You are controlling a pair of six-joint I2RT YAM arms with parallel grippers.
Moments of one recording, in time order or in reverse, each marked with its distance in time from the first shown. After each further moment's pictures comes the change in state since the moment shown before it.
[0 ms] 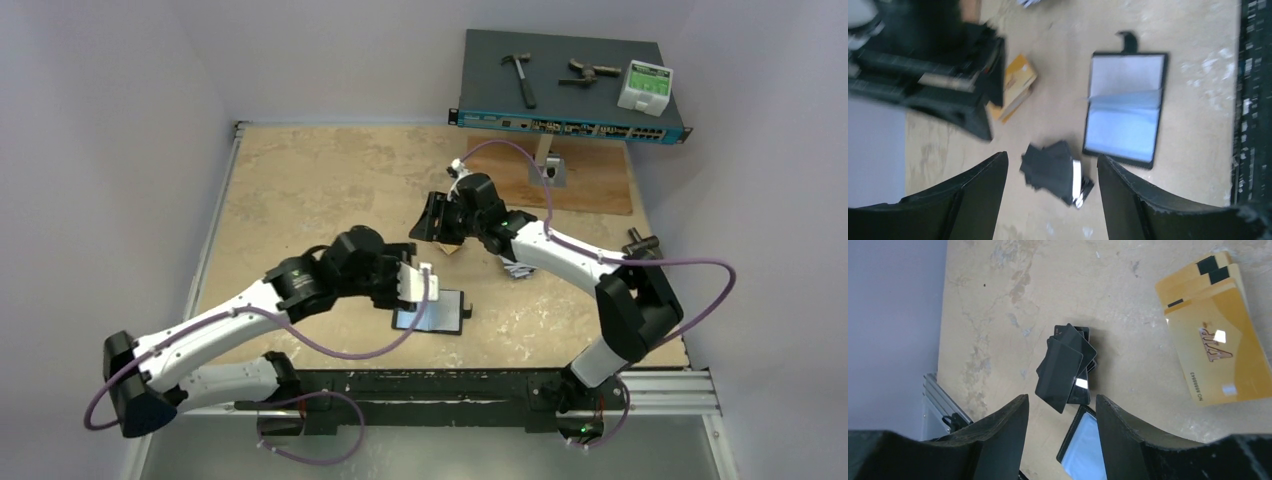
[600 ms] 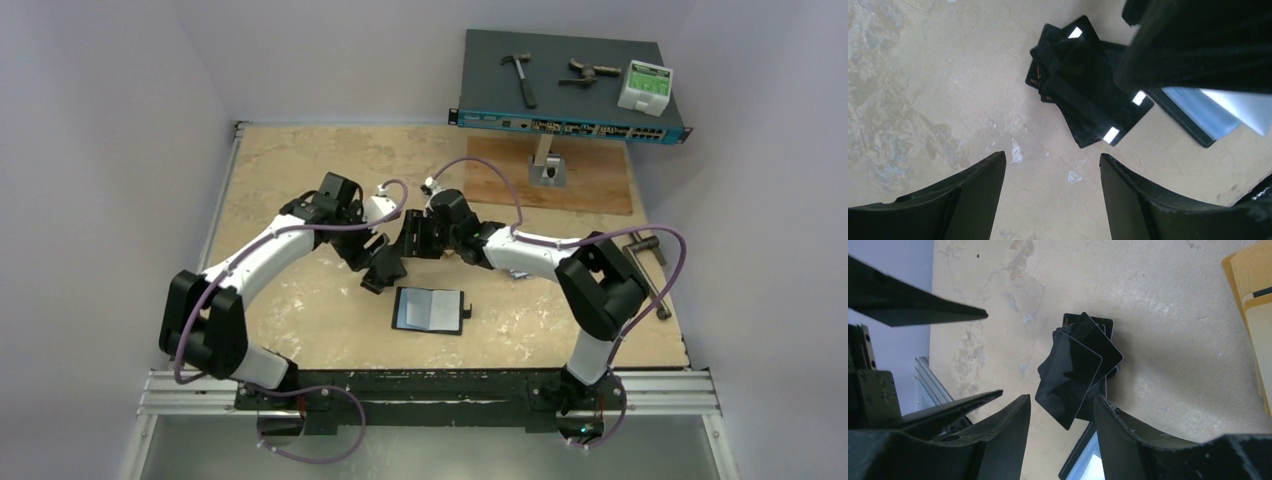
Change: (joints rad) left arm 0.584 0.314 0.060 -0.153 0.083 -0.237; right arm 0.101 0.178 0.008 0.155 -0.018 0.032
